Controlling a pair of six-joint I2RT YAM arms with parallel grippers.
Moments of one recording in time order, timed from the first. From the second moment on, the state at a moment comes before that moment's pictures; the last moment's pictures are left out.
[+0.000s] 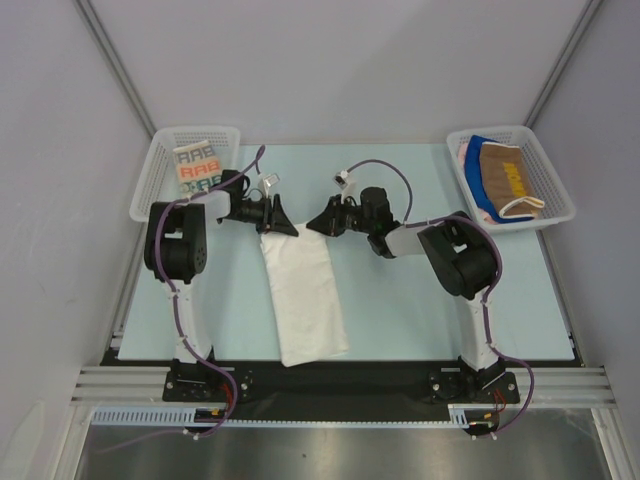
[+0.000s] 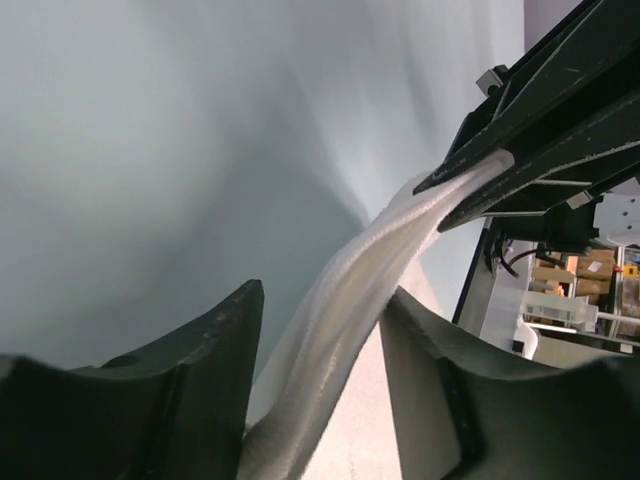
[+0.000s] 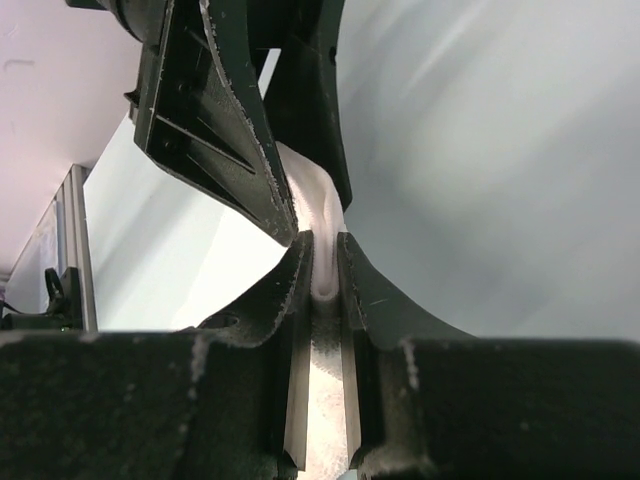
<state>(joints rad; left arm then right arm) -0.08 2.14 1.41 -0.46 1.08 0.00 0.55 2.11 1.16 0.76 -0.61 0.53</state>
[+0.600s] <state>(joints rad) -0.12 2.02 1.31 -0.43 0.82 -0.05 0.58 2.14 1.22 0.62 -0.52 0.46</state>
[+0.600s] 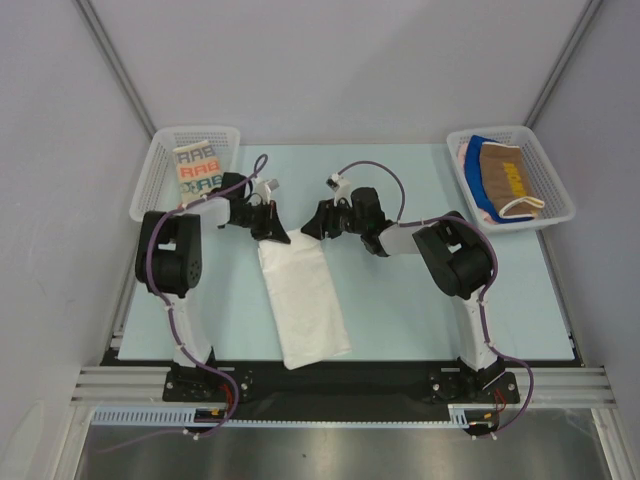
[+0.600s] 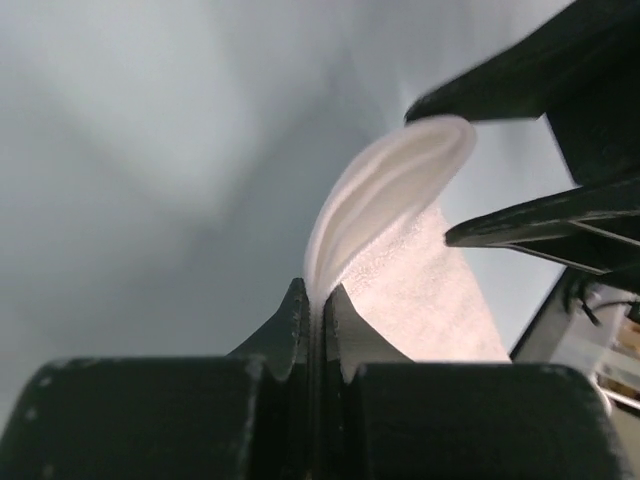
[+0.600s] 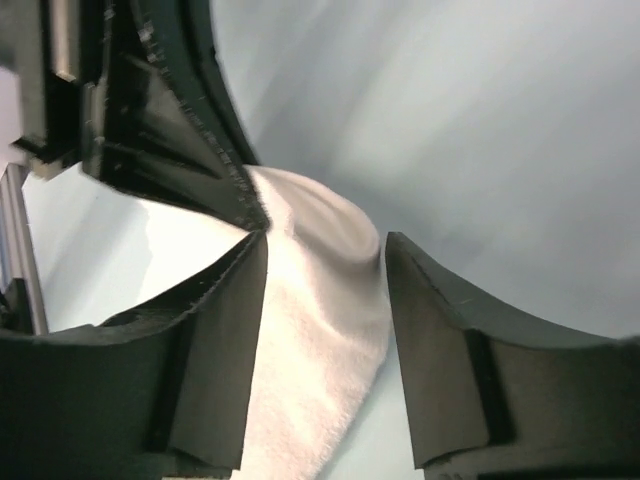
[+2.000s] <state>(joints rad) -0.14 1.37 0.72 -0.21 -0.28 -0.12 0.87 1.93 1.09 0.16 -0.35 0.36</state>
